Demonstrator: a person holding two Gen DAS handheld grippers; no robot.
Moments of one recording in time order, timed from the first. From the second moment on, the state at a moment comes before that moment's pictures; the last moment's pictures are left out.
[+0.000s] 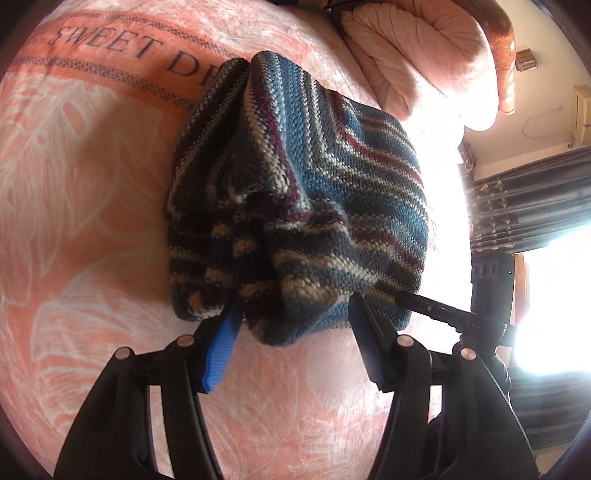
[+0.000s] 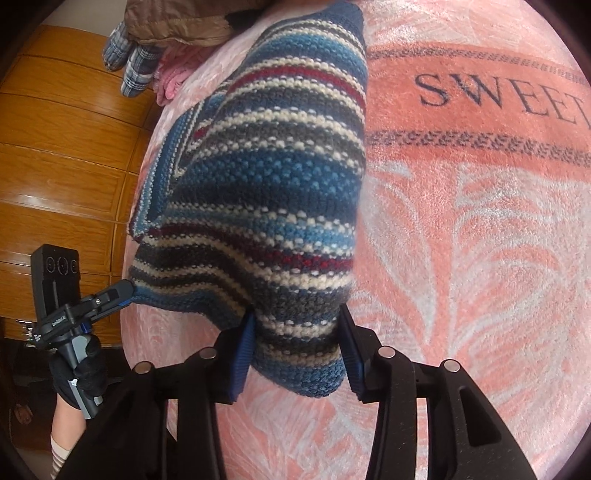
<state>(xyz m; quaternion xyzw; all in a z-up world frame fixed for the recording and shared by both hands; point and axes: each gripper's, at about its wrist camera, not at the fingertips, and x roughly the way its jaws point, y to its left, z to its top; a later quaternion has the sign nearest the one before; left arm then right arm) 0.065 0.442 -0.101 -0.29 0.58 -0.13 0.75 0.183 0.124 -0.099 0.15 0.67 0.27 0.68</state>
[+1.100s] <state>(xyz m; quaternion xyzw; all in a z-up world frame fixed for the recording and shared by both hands) 0.080 0.492 -0.084 -0.27 0.52 -0.14 0.80 0.187 0.127 -0.120 0.13 0.68 0.28 0.67</state>
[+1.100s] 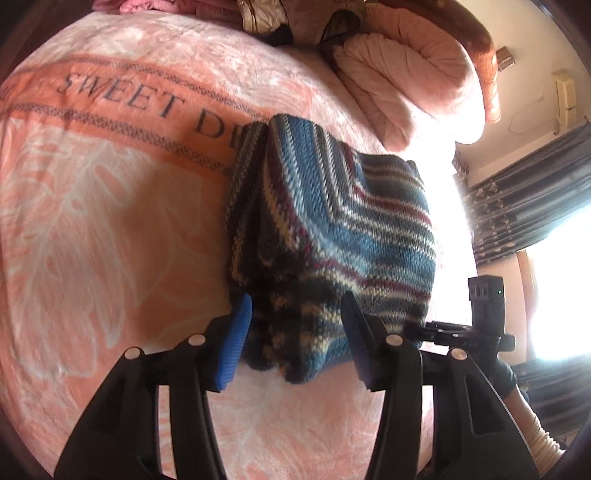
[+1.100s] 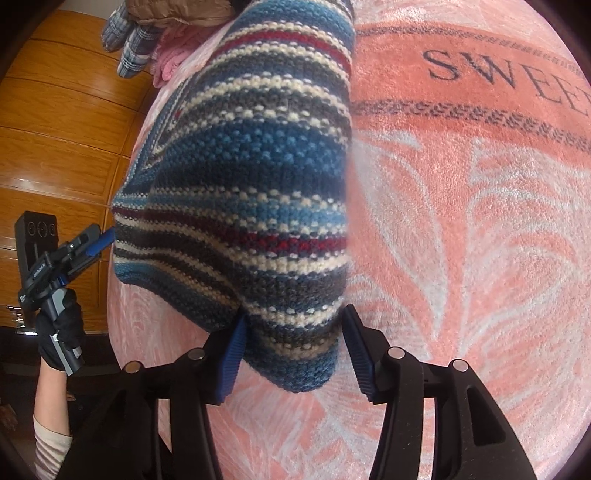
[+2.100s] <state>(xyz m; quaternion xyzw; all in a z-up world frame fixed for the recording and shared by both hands) 0.113 0.502 -0.112 -0.30 0.53 -0.10 0.79 0.225 0.104 -0.096 0.17 0.65 0.31 0.68</state>
